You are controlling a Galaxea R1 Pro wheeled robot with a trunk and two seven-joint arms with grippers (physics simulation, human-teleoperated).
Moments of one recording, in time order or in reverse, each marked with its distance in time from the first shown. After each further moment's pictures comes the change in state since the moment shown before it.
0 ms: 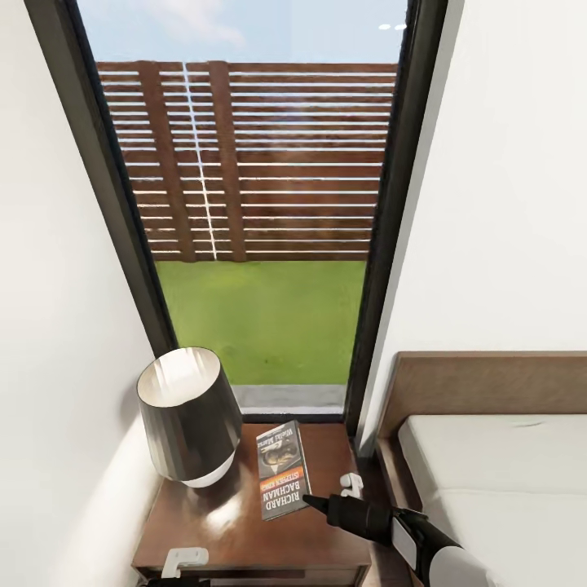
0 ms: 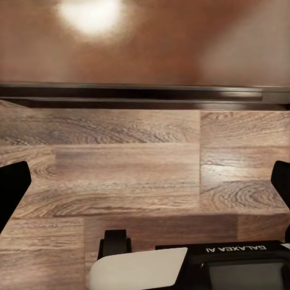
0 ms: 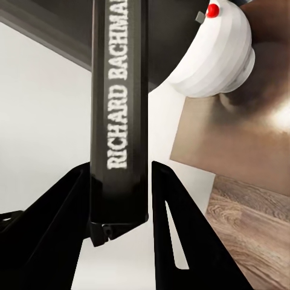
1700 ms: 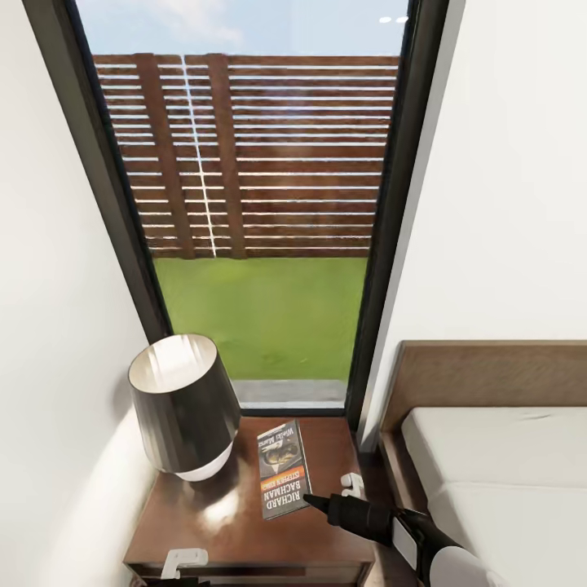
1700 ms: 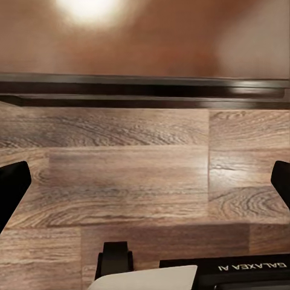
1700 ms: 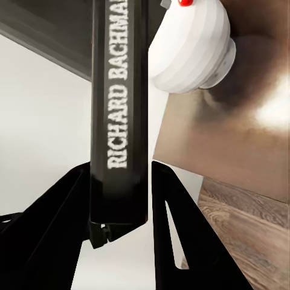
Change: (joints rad) left arm 0.000 0.000 0.000 0.005 0.000 0.000 0.000; right arm 0.000 -0.002 -0.004 0.000 -0.001 0.000 -0.001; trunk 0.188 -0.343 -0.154
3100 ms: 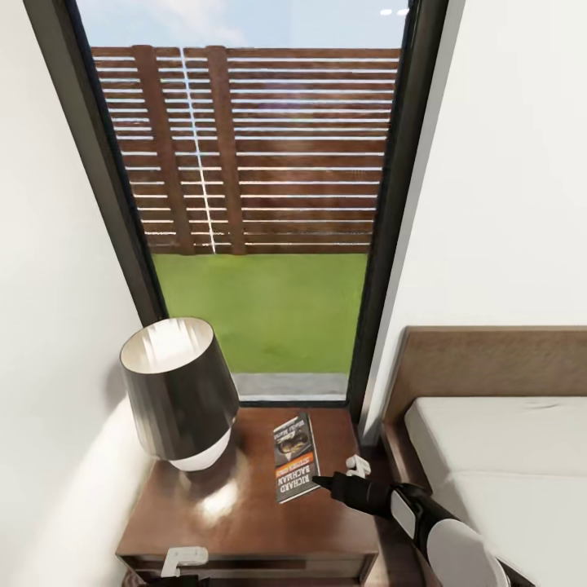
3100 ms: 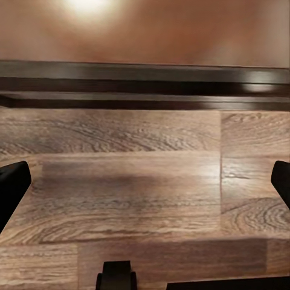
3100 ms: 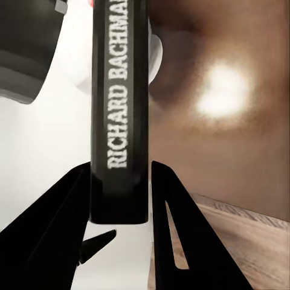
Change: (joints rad) left arm -0.001 0.001 0.000 -0.002 -0.001 -0.012 0.005; right arm -0.074 -0.009 -0.028 0.000 -0.001 0.134 -0.181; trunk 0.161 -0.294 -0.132
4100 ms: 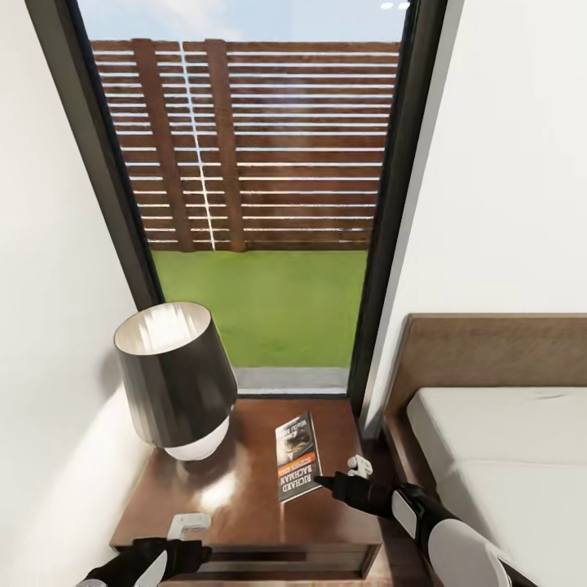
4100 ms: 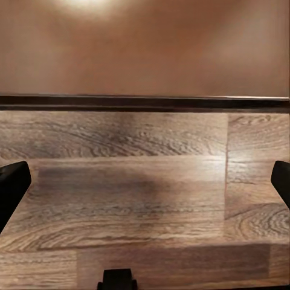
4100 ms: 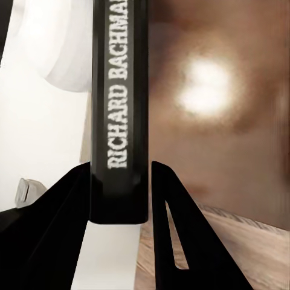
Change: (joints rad) left arm -0.118 0.010 0.000 -0.002 0.002 0.195 -0.006; right arm 0.000 -0.005 -0.004 0.002 0.001 -0.008 -0.010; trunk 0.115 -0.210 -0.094
